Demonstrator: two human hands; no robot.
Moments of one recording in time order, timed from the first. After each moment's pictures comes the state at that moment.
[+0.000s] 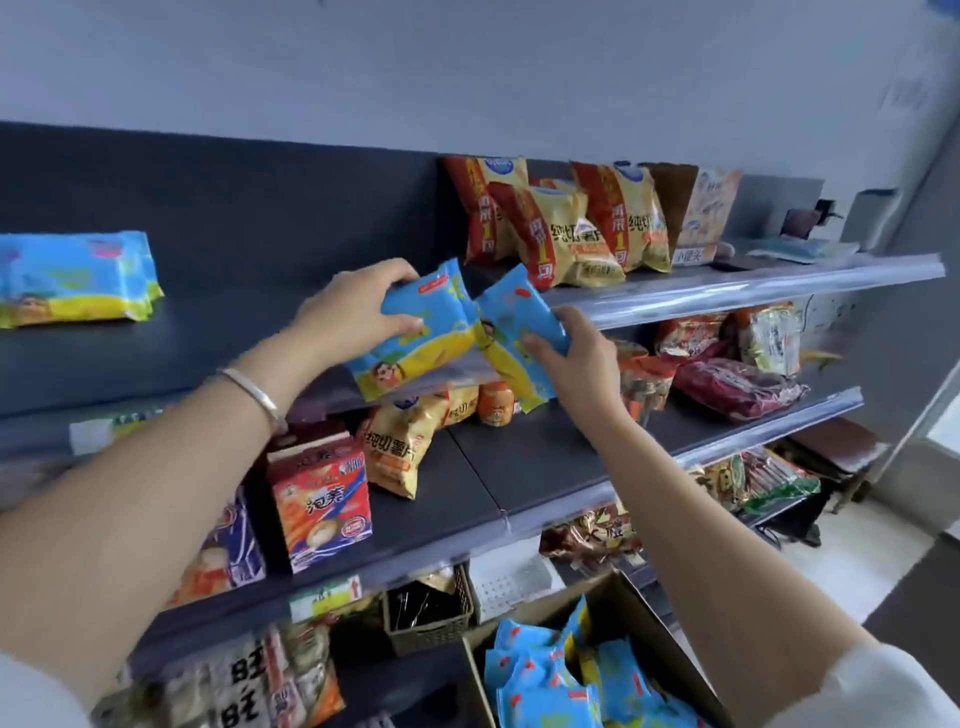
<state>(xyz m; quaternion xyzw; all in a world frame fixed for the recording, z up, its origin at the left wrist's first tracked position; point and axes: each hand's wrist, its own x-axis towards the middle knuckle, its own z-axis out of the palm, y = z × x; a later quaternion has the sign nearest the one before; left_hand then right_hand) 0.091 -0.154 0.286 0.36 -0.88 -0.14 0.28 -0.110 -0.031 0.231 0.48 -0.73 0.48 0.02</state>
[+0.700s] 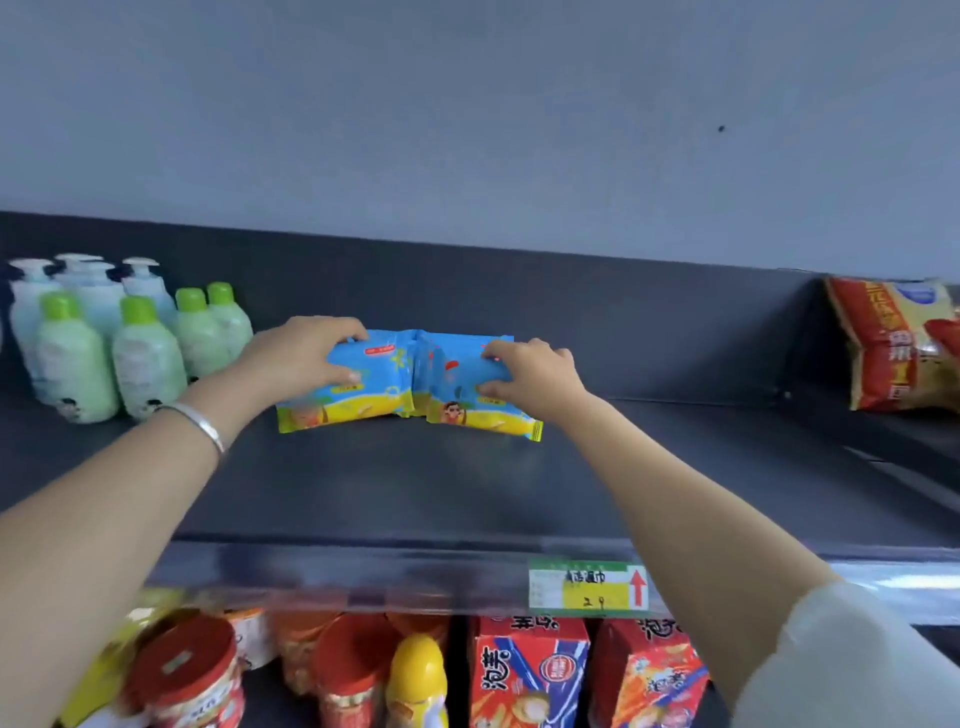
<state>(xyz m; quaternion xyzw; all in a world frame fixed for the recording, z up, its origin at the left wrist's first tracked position) 0.478 -0.332 0.322 0.60 -0.77 0.02 0.21 0.217 -0.343 0.295 0.77 -0.61 0.18 0.07</state>
